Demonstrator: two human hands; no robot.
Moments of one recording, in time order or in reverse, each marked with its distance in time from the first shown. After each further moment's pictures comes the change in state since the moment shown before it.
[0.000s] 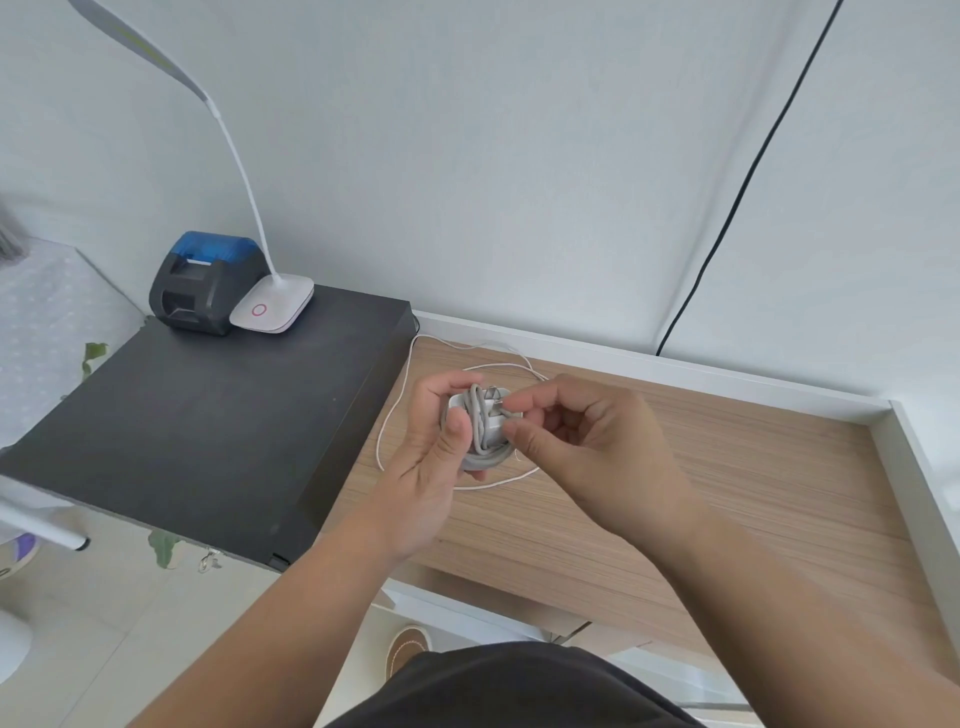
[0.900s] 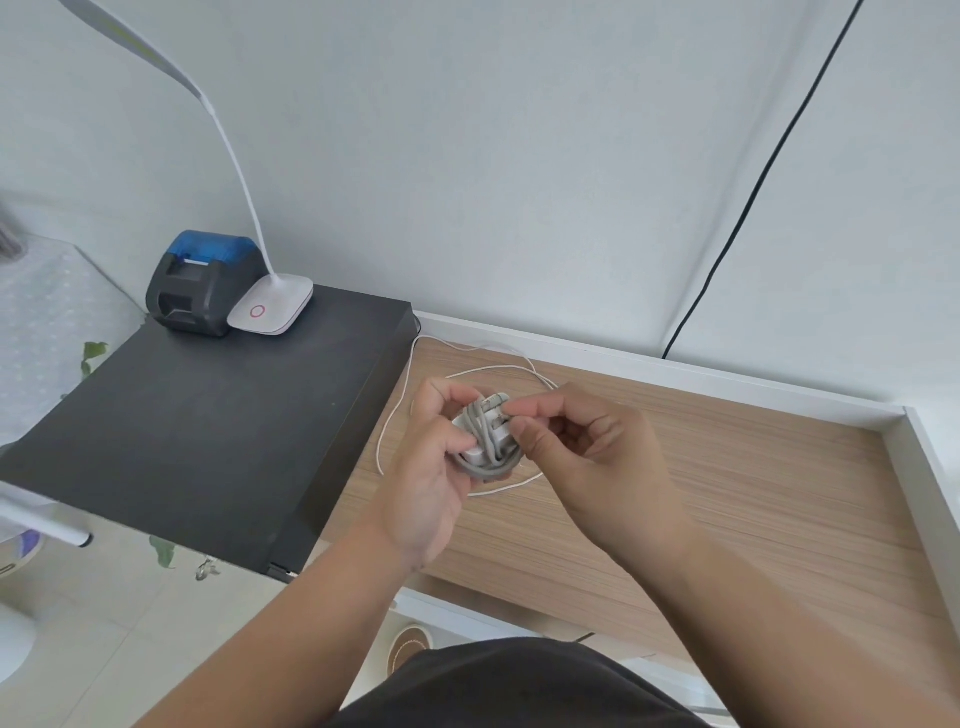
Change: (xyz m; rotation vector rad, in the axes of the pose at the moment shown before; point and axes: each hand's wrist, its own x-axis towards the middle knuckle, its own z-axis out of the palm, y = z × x) left_hand 0.020 0.005 0.007 -0.431 0.152 -0.178; right_hand 0.007 0.007 0.010 0.022 0.129 0.015
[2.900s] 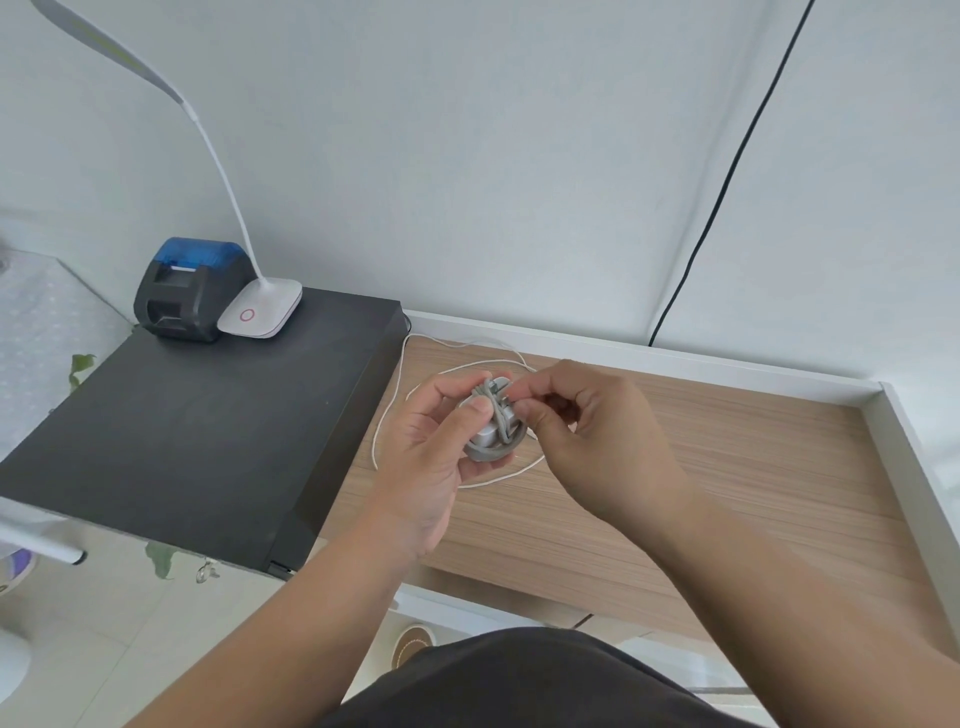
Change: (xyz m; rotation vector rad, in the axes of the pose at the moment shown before) left_hand -0.010 -0.001 0.011 0.111 0.075 0.068; right_hand -0.004 -0.022 -0.009 -0.321 -0.025 -0.019
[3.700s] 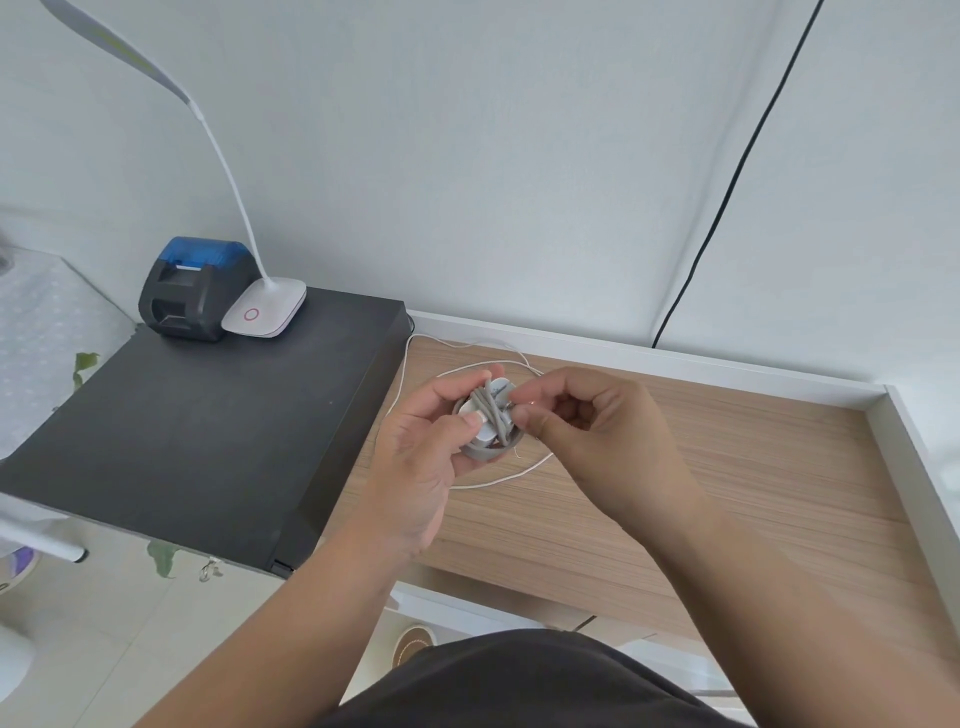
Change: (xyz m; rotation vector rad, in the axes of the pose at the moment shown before) left_hand 0.002 -0.002 -0.012 -0.081 -0.021 0.031; right_hand 0.001 0.011 0.002 0.202 -0.020 0.080
